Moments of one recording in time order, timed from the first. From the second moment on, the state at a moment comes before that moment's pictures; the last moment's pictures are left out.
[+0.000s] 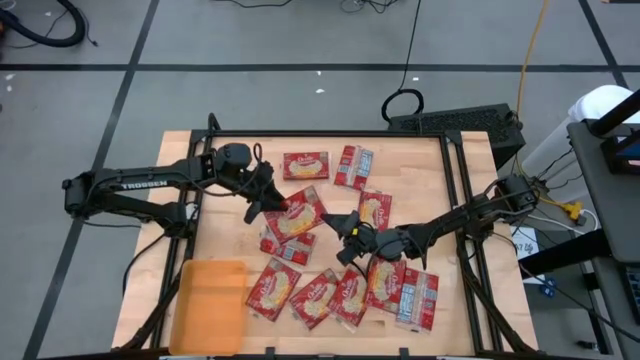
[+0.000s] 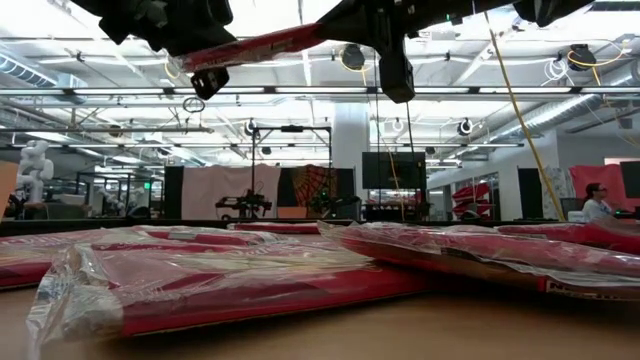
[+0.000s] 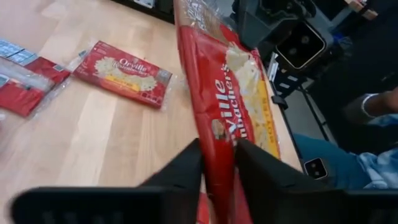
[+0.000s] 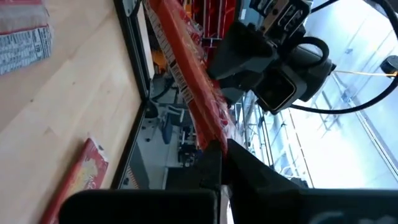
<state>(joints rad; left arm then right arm) 0.28 1.10 0.79 -0.21 0.57 -0.19 0.32 1.66 0.83 0.79 0.80 -1.54</state>
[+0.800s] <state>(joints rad) -0.03 0.76 0.79 -0.48 0.04 -0.28 0.28 1.65 0.83 0.74 0.71 -0.18</state>
